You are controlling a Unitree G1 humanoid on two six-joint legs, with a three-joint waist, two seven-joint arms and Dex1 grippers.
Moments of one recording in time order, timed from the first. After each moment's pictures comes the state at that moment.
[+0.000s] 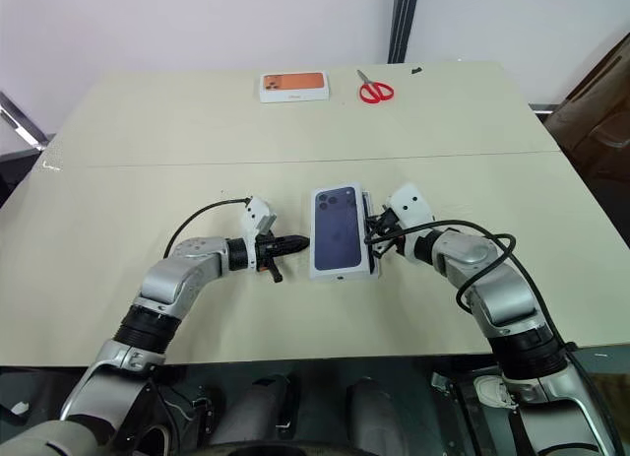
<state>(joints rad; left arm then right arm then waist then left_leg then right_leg) -0.49 0.31 -0.18 0.19 -0.33 0.54 -0.84 -0.36 -0.65 0.13 -0.17 0.34 0.60 0.53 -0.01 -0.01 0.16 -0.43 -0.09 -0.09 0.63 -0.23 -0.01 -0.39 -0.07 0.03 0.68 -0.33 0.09</state>
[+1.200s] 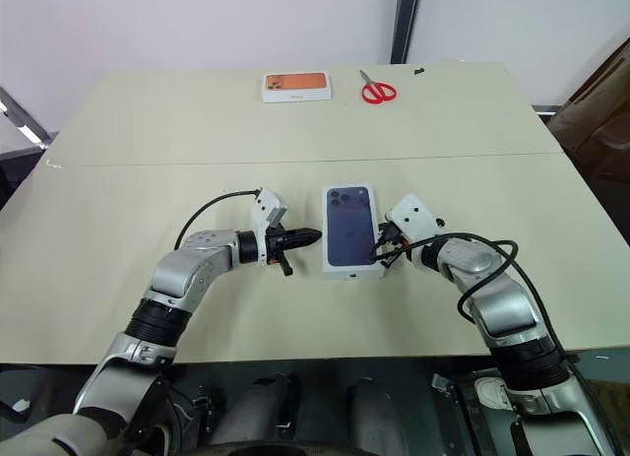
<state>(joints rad) -0.53 0.27 -0.18 0.15 -0.31 0.56 -0.84 -0.30 -0.64 0.13 -0.18 0.14 0.55 0.60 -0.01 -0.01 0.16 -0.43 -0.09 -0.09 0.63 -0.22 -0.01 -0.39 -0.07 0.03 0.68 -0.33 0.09</state>
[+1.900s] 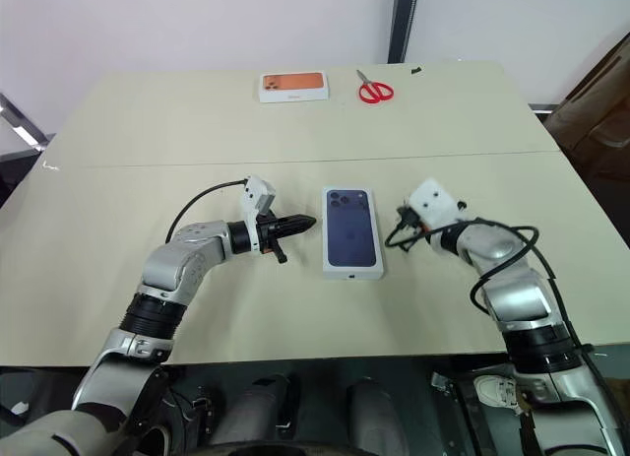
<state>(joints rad) -0.56 0.26 -0.09 0.18 -0.36 0.56 -0.82 -0.38 -0.64 0.01 -0.08 0.11 0.46 0.63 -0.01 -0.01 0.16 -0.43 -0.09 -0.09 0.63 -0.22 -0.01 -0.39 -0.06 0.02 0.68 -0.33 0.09</state>
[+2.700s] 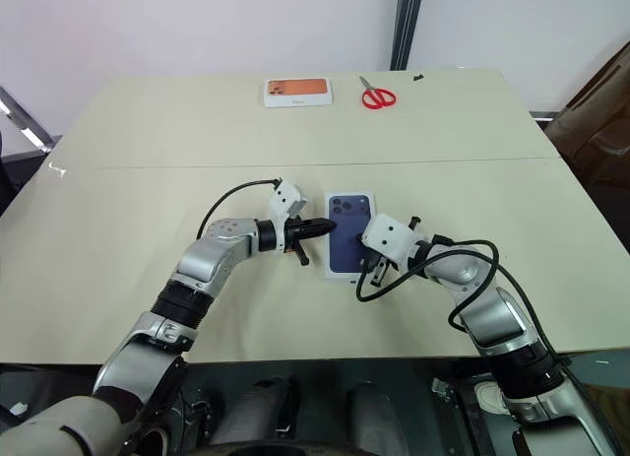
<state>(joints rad) -0.65 0.19 -0.21 0.37 -0.24 0.43 -0.83 -0.28 -0.65 0.20 -0.21 -0.02 0.33 0.73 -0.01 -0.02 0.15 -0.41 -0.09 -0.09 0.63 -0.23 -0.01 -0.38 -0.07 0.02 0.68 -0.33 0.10</state>
